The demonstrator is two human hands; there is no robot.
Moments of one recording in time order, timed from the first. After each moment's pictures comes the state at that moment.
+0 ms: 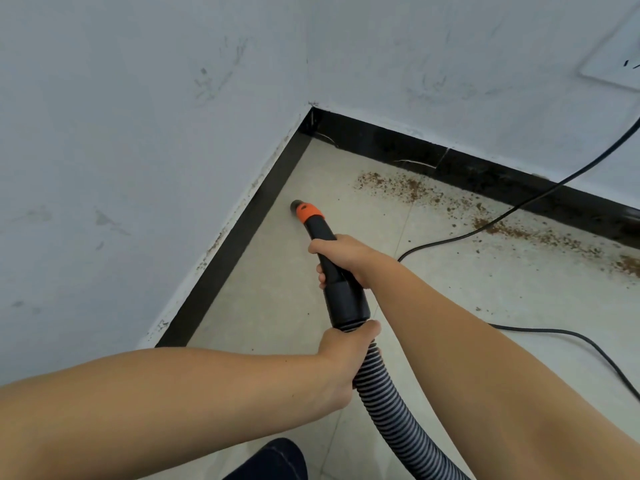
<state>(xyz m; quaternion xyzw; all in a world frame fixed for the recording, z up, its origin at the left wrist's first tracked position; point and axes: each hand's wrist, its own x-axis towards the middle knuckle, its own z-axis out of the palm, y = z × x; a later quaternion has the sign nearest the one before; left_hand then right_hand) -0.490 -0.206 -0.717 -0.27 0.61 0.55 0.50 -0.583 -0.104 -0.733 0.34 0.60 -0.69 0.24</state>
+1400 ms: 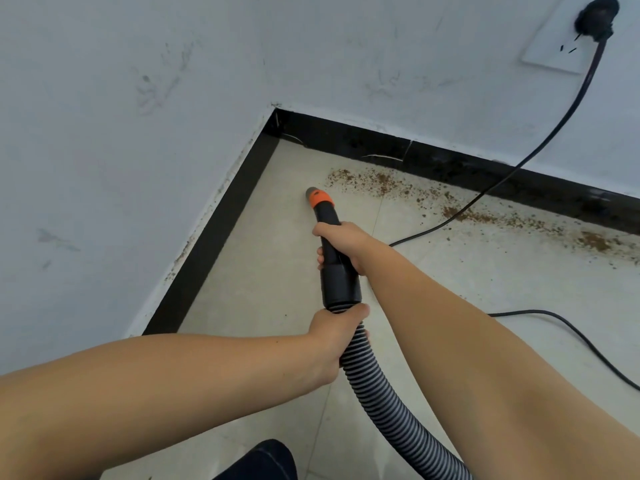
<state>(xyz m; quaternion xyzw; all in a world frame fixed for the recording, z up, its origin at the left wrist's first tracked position) -0.496 -0.179 -0.719 -0.21 0.63 0.54 0.52 -0.570 -0.063 -0.731 0.40 0.57 -0.70 0.15</state>
